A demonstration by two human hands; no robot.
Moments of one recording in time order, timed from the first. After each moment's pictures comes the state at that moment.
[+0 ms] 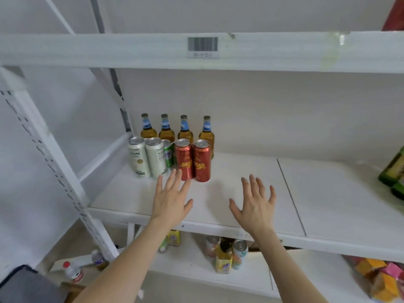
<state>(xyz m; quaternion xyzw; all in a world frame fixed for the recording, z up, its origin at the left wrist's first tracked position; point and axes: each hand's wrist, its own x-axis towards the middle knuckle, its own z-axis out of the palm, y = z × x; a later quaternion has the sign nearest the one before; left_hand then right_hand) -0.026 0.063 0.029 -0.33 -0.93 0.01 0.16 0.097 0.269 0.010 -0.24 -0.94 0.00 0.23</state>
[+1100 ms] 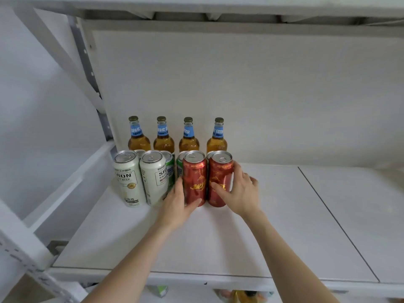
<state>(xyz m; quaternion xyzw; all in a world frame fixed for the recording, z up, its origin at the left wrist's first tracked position) -0.199 0.098 -0.039 -0.33 -0.87 -0.36 0.03 -0.103 0.271 -0.006 -0.22 -0.92 0.19 0.26</state>
